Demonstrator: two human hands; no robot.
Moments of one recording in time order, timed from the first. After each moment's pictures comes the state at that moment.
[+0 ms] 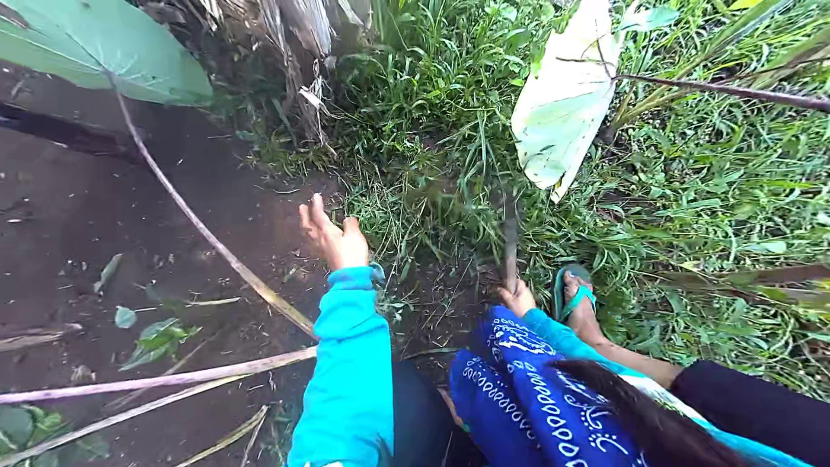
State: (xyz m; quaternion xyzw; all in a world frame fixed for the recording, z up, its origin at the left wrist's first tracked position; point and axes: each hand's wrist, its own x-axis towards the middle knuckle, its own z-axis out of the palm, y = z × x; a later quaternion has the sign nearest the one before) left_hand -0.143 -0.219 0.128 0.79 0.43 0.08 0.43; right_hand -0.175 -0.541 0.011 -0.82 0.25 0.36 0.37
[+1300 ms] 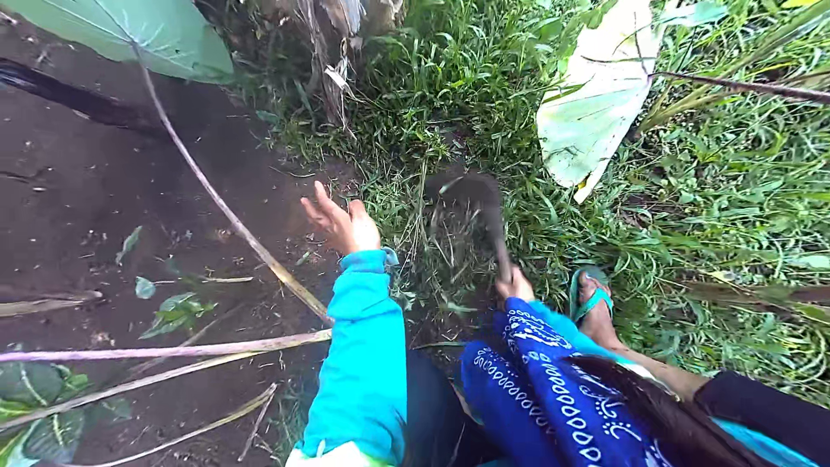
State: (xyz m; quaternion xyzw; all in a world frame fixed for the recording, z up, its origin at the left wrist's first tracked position) left_hand -0.142 -0.213 0.129 0.75 0.50 0.10 0.42; right_hand -0.175 -0.491 0.077 -0.91 0.00 0.05 0.41
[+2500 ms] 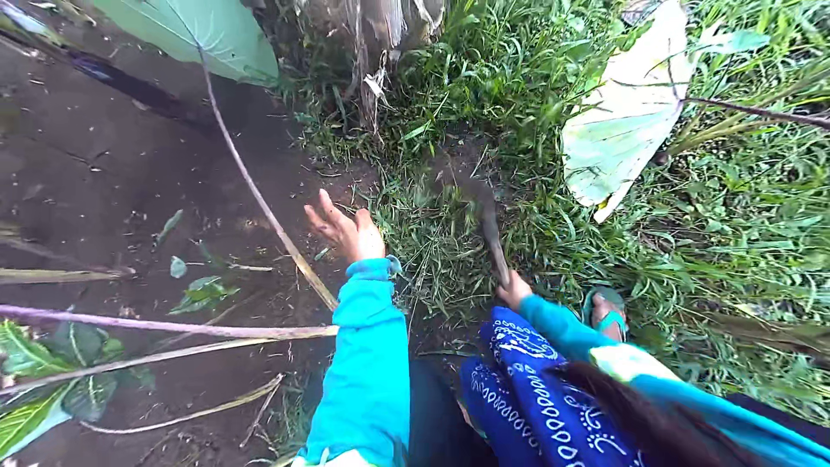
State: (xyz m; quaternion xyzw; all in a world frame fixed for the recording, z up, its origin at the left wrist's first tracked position) left_hand -0.160 -0.201 0.134 0.73 0.52 0.15 0.41; right_hand -0.136 -0.498 -0.007 -0.86 0.05 0.46 0.20
